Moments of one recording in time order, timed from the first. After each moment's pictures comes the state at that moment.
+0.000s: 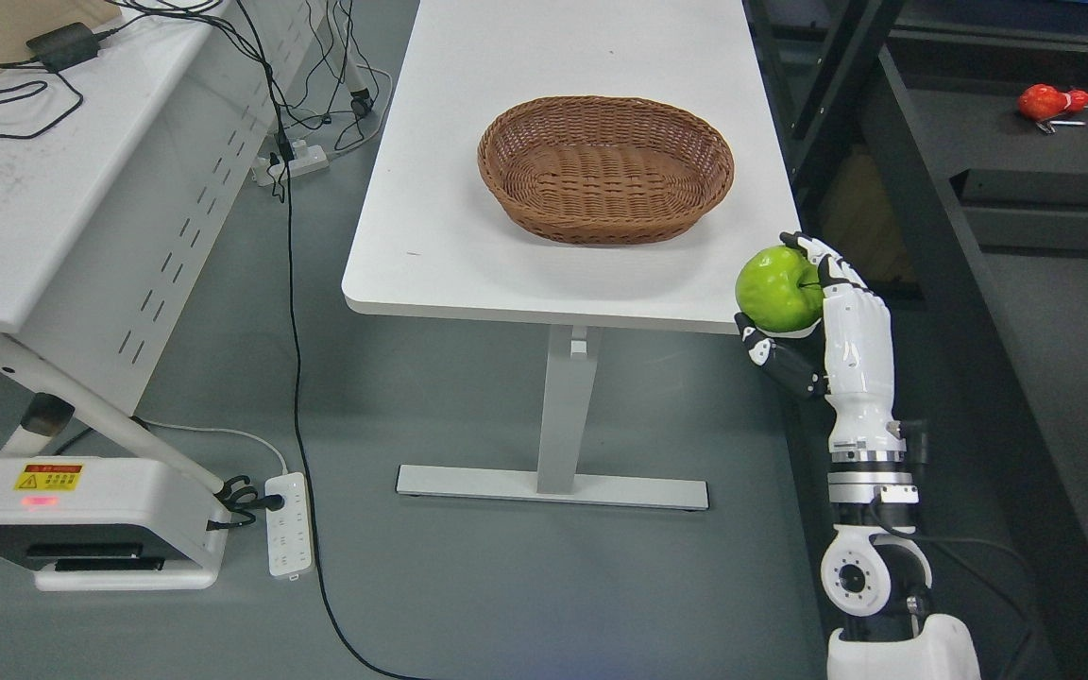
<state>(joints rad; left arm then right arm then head) -0.04 0.00 0.07 -0.10 0.04 -0.06 -0.14 0.00 -0.02 0.00 -1.72 0.85 -0.21 -0.16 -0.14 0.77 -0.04</state>
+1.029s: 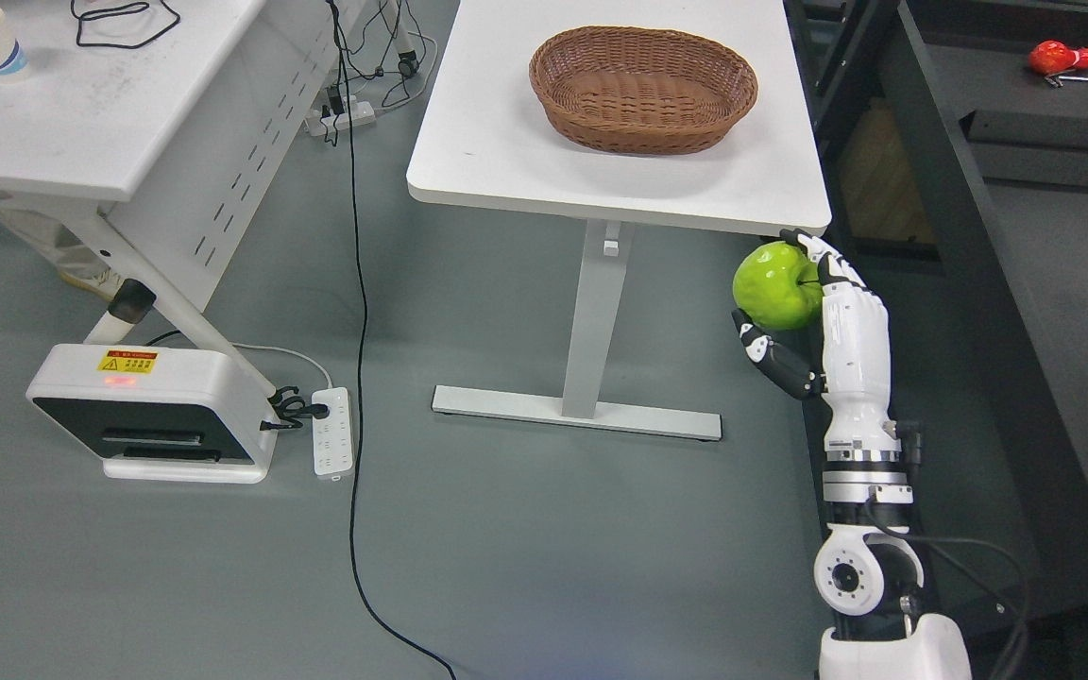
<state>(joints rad) -0.04 0.00 0.07 -0.10 0.04 -0.06 -0.14 0.00 0.00 0.00 -1.72 0.85 -0.21 -0.17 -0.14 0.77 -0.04</state>
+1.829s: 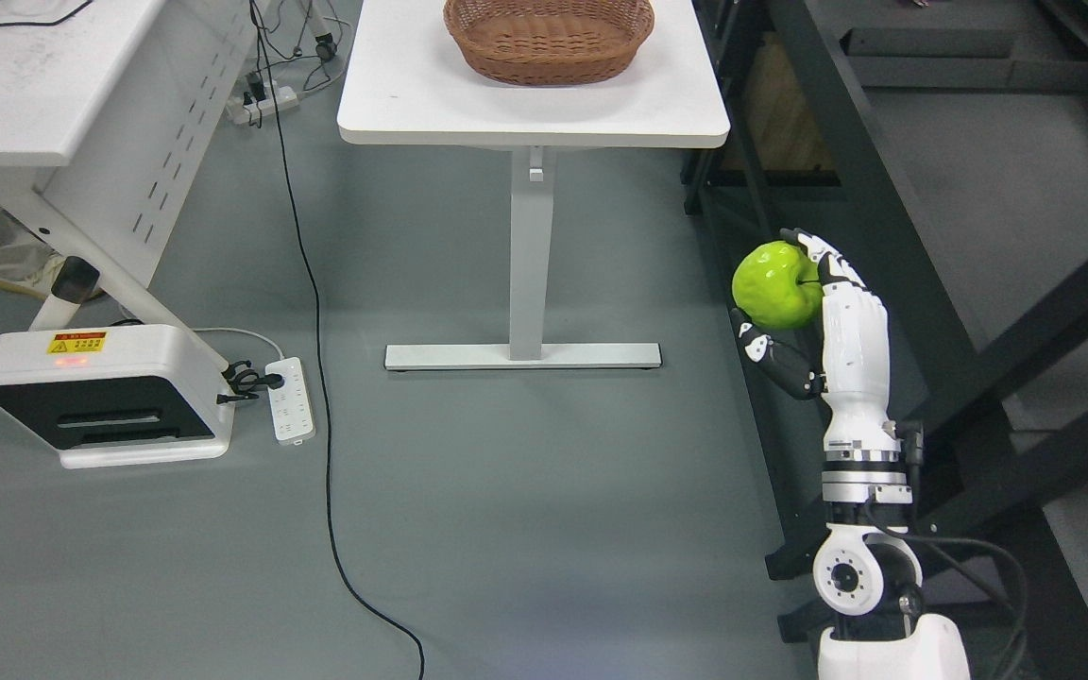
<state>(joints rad) -0.04 0.00 0.07 -0.10 0.04 -0.06 -0.14 0.00 0.00 0.00 -1.72 0.84 -0.22 -0.17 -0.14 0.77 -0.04</state>
